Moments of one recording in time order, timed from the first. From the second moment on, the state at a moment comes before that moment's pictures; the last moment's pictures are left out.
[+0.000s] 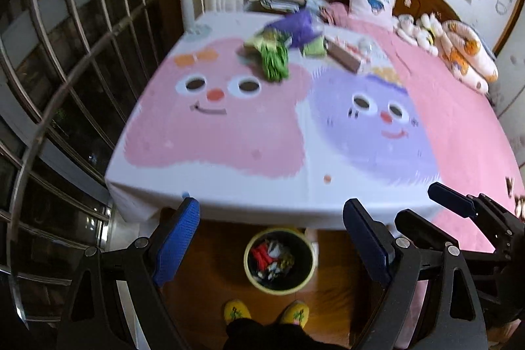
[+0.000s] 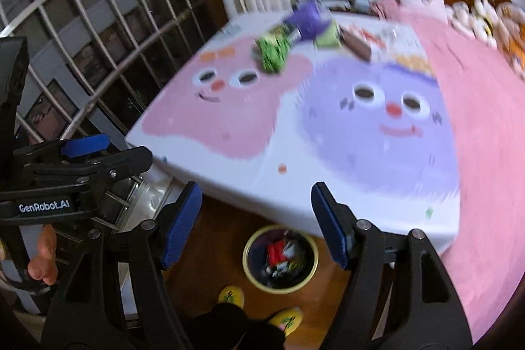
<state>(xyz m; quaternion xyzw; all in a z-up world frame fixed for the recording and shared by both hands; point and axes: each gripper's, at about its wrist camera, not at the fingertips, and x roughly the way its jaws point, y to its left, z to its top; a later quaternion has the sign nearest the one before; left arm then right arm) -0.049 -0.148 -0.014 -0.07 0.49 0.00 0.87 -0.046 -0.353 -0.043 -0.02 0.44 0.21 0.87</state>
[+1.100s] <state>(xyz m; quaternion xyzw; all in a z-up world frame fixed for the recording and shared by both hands) 0.301 -0.044 -0.076 -0.01 0.53 -0.13 0.84 0.291 -0.227 -0.144 0.00 0.52 0.11 0.85</state>
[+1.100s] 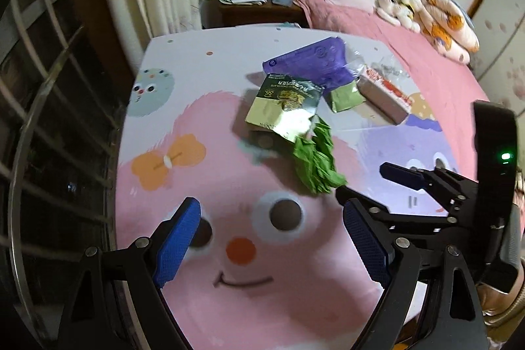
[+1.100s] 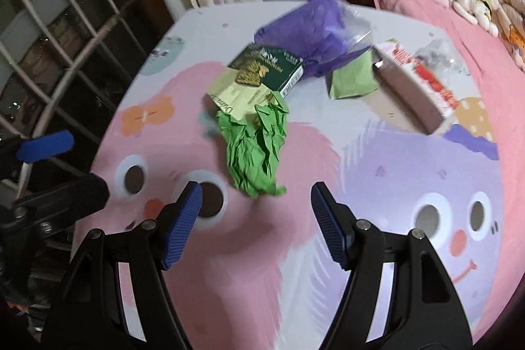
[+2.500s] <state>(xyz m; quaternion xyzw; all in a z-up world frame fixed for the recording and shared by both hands) 0.461 -0.134 -0.194 0.08 0.60 -0.21 0.77 0.363 -0.277 -0.212 0.15 0.52 0.02 0.84</state>
